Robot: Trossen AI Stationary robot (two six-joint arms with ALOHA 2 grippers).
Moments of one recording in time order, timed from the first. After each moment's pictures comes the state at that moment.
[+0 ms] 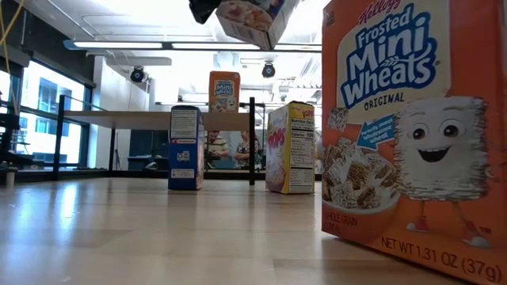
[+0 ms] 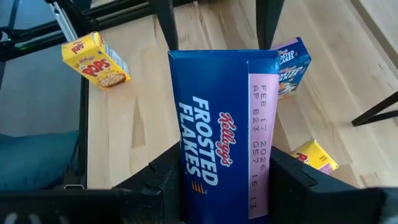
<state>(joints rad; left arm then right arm) -0.04 1.30 1.13 -0.28 0.15 -0.09 0.20 1.58 1.66 -0.88 0.11 0.41</state>
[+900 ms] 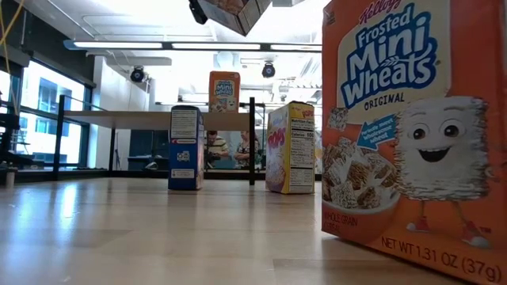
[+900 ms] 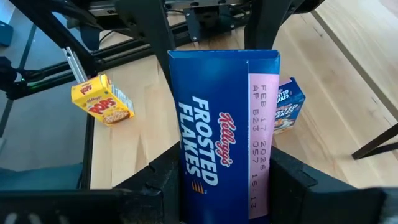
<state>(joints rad) -0.04 1.30 1.13 -0.29 0.15 -0.08 0.18 1.58 1.66 -0.75 0.14 0.40</state>
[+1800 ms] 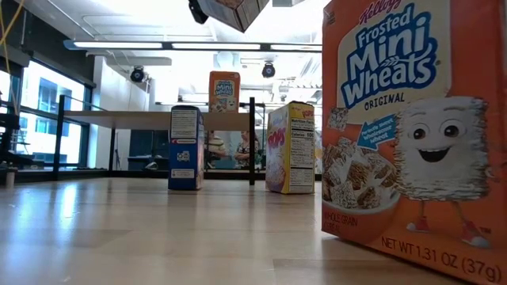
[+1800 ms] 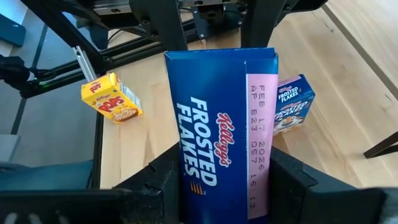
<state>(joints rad) -0.05 1.30 1.12 -0.29 0.15 -0.10 0.18 1.58 1.66 -0.75 0.10 0.42</state>
